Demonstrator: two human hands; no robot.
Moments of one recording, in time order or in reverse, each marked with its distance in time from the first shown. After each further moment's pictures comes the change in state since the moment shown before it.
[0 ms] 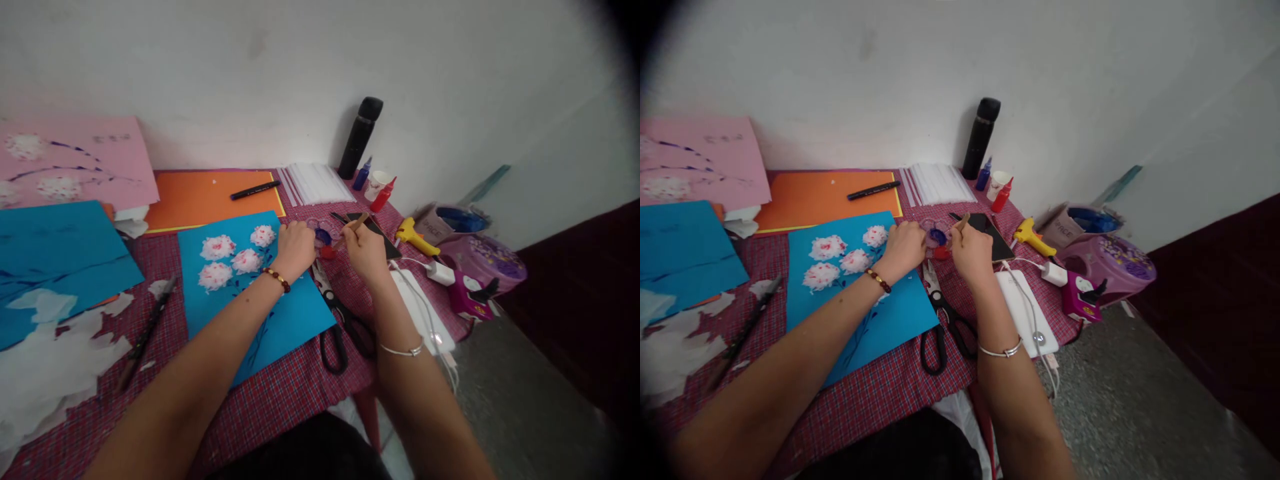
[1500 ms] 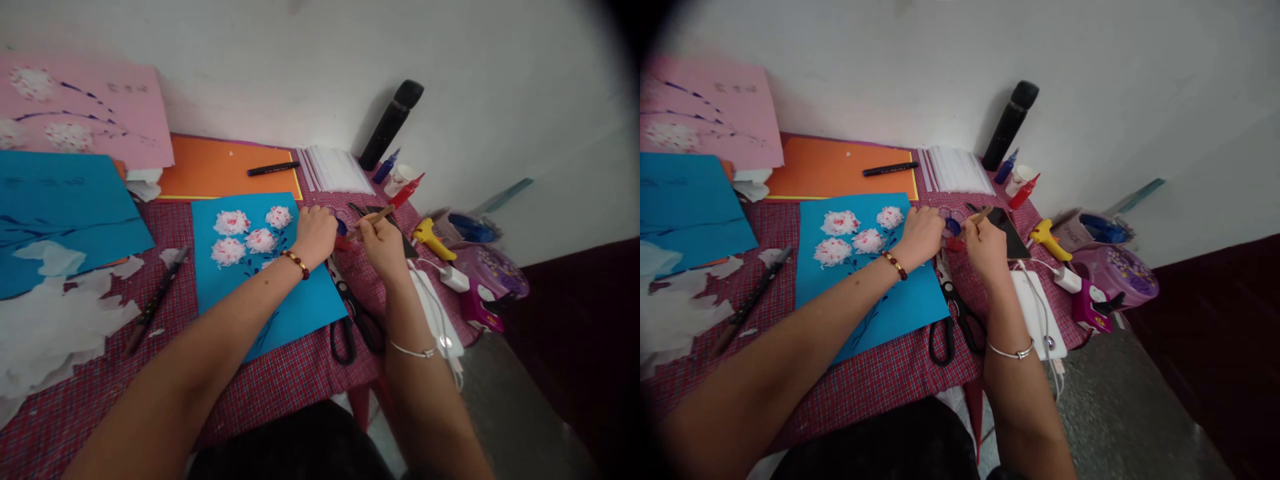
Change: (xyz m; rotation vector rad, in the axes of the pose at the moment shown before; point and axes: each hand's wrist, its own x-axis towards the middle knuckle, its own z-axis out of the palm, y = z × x) left_hand -0.001 0.007 -0.005 -0.019 -0.028 0.015; right_hand 0.001 0.000 0.001 0.179 -0.017 -0.030
